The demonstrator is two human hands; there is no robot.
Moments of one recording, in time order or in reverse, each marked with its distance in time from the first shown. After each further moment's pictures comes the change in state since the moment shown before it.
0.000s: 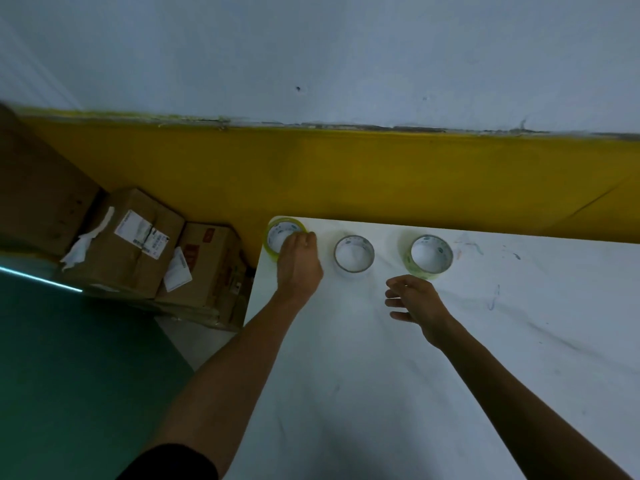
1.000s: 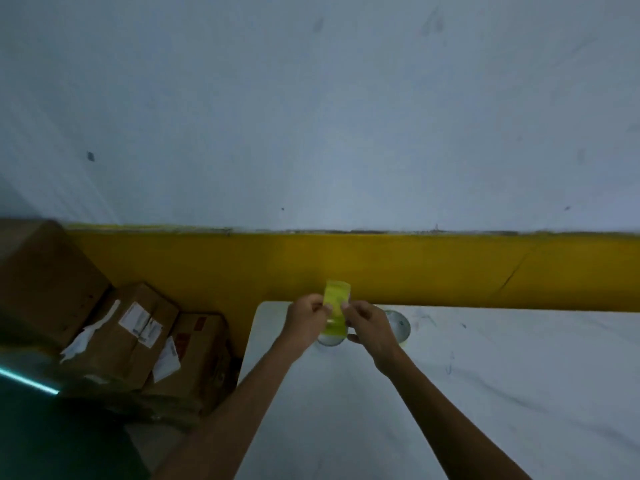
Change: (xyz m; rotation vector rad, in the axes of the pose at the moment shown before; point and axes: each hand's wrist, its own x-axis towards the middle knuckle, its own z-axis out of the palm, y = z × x) left_hand -0.015 0.083 -0.133 -0.824 -0.208 -0.262; right_hand -0.072 -0.083 0.017 0.043 0.057 -0.452
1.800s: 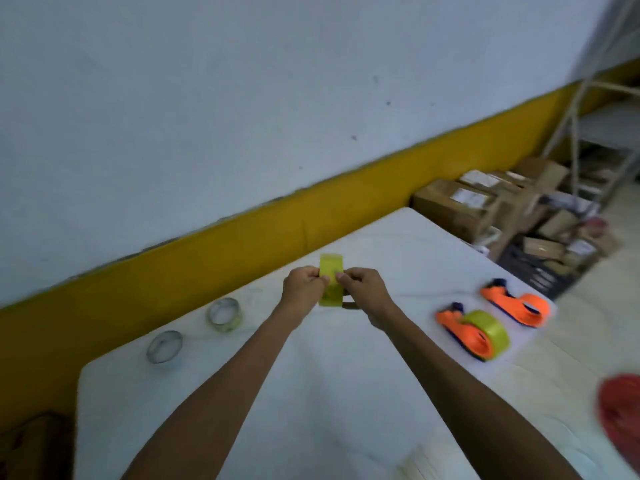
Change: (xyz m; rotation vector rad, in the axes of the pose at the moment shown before) left_hand -0.177 0.159 0.261 0.035 -0.466 0.254; right_hand -0.201 0.061 -0.295 0.133 0.527 0.020
